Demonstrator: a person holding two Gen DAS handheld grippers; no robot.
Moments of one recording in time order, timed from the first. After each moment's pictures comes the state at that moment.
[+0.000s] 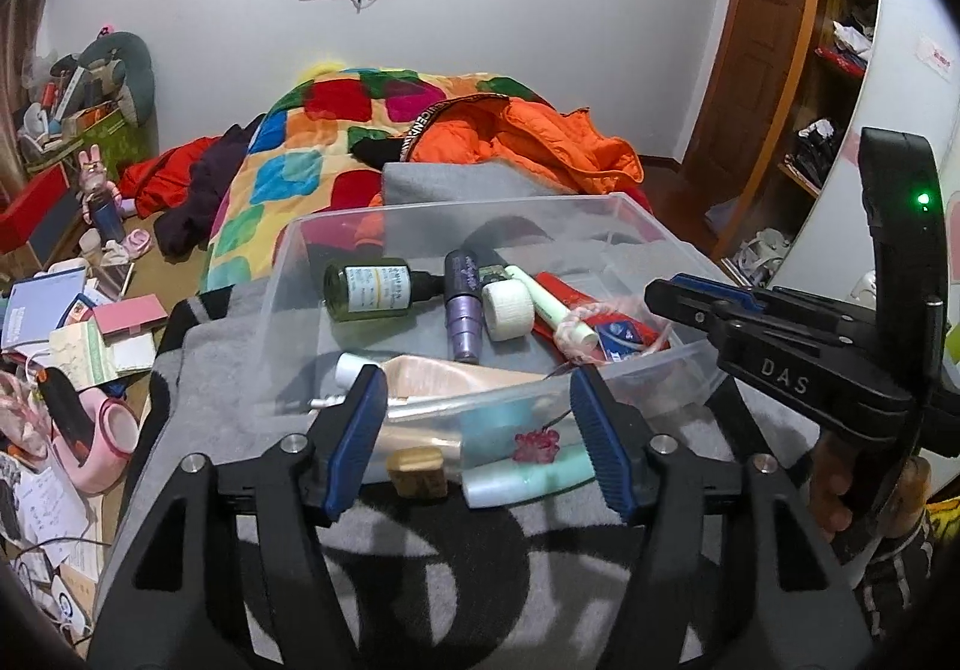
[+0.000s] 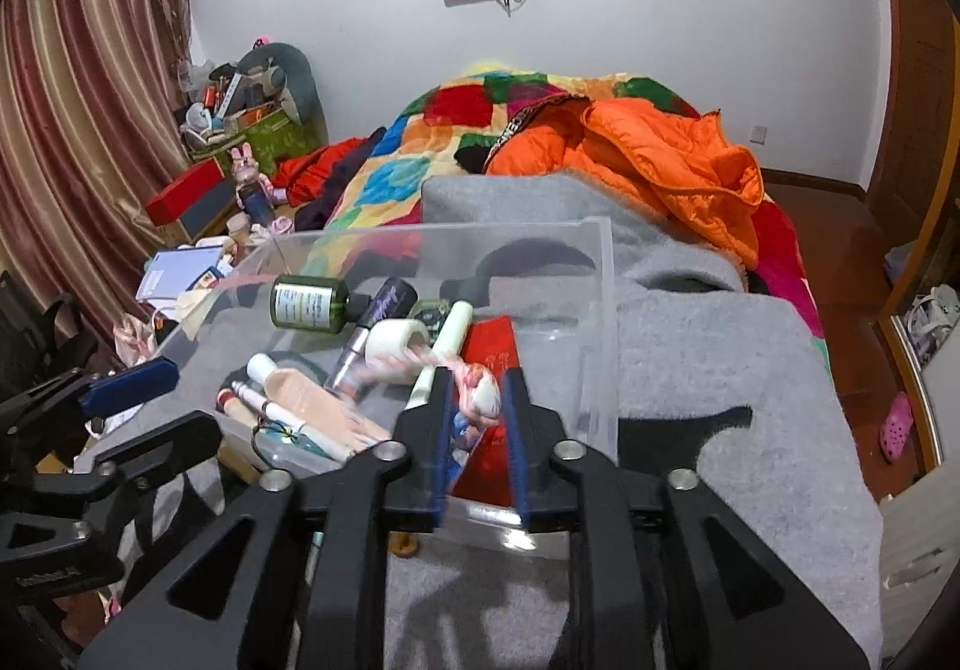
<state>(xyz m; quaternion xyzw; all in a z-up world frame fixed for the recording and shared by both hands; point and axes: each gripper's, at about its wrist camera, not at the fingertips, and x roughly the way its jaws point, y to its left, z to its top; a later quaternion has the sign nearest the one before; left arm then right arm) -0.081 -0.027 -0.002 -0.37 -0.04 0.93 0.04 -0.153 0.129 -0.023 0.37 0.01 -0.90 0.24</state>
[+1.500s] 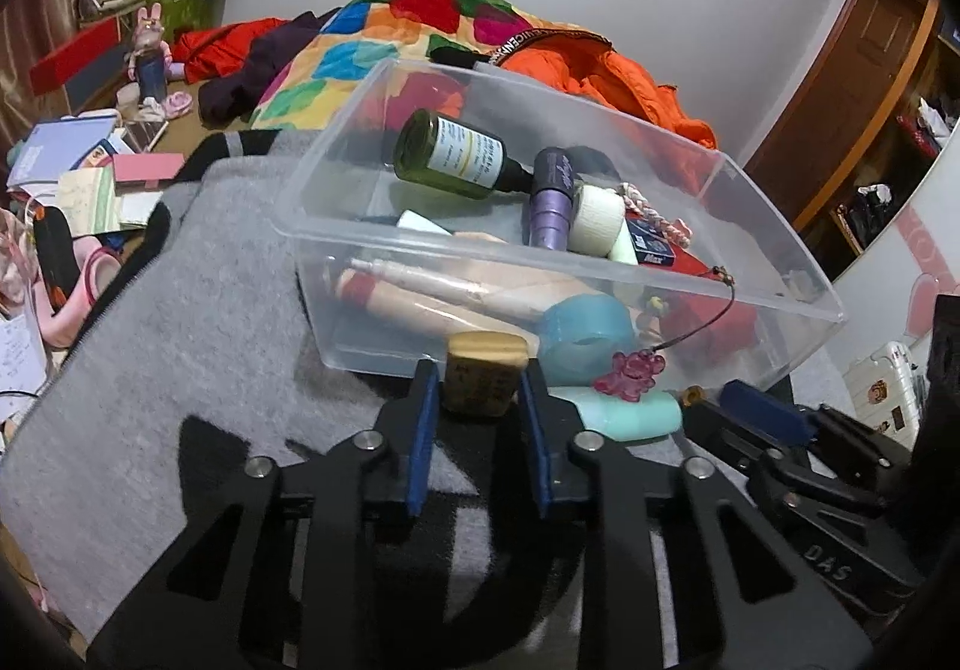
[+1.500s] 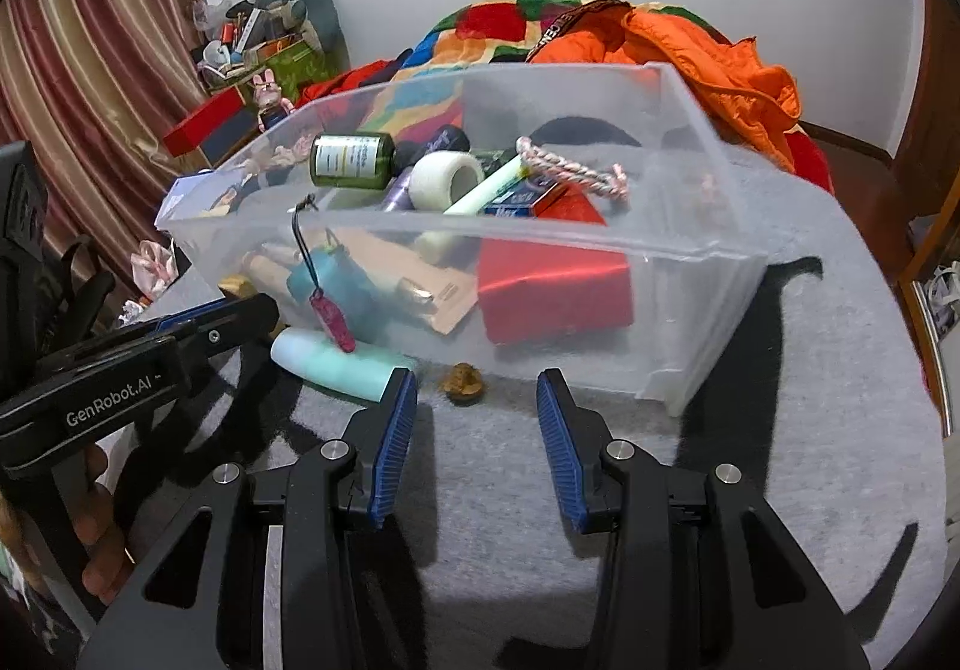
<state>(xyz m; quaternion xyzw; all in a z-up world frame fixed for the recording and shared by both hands) -0.080 -0.054 -0.063 -0.43 -0.16 0.89 -0.02 -0.114 0.111 -0.078 0.45 0.03 -0.85 0.26</state>
